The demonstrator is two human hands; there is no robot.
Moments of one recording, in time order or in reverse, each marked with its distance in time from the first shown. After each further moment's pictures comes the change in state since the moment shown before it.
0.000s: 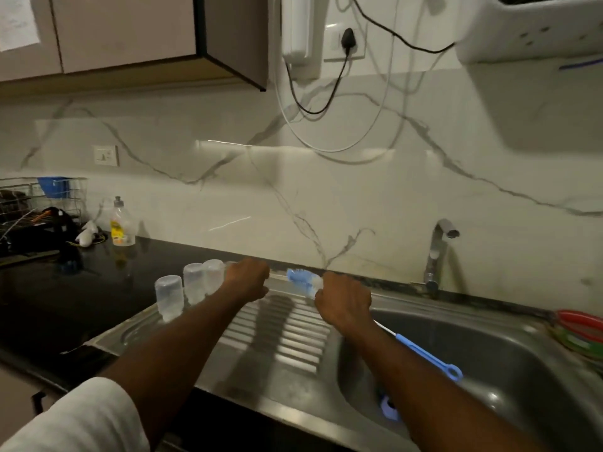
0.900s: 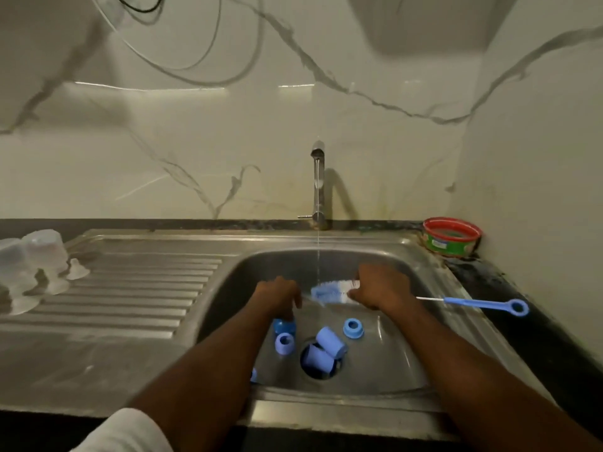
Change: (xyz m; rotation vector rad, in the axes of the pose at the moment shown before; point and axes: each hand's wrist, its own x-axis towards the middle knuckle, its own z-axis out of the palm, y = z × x) left_hand 0.003 0.319 0.110 -0.044 -0.442 0.434; right_hand -0.056 0.312 0.003 -0.209 -0.211 0.276
